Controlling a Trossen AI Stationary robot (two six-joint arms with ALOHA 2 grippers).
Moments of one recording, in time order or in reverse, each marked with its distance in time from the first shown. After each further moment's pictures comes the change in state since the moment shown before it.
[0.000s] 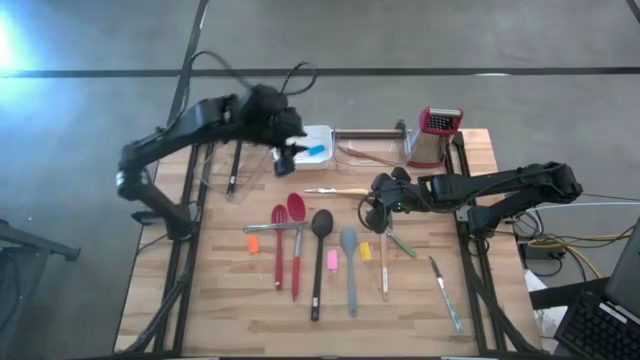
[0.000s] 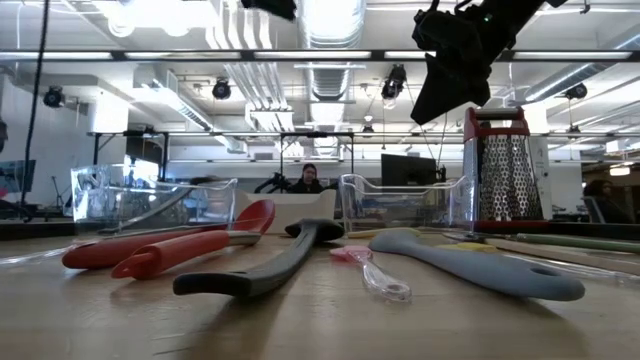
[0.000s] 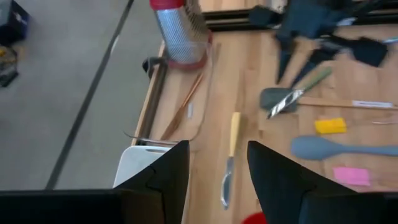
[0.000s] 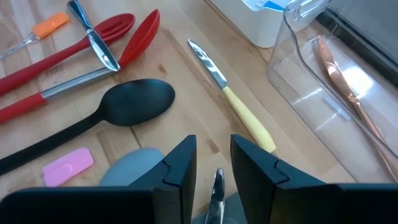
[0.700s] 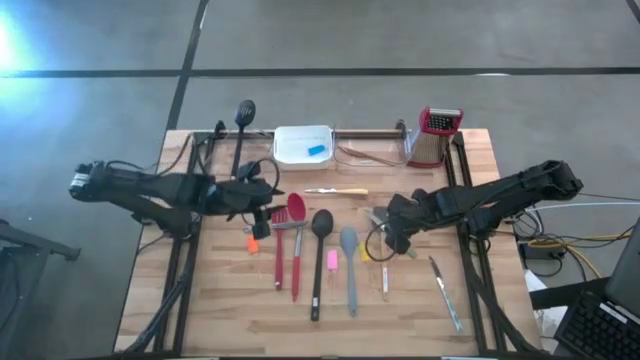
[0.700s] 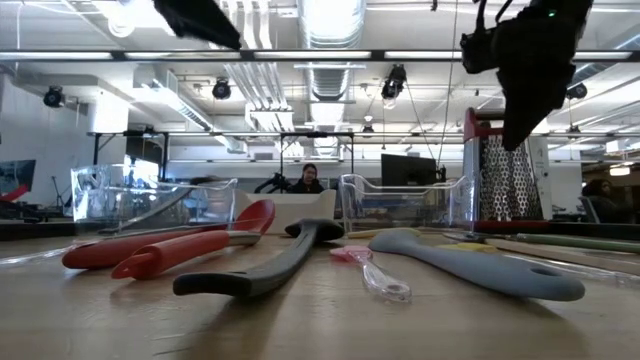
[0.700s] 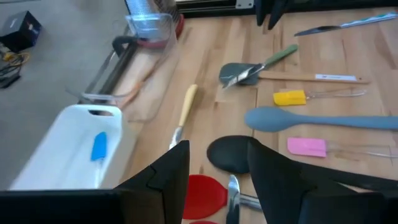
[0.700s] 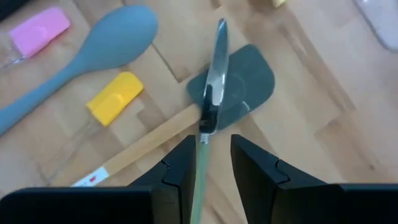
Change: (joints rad) left arm -0.421 -0.445 -0.879 0.495 -0.350 -0.312; right arm 0.173 -0.003 0.000 -0.418 -0.114 0.312
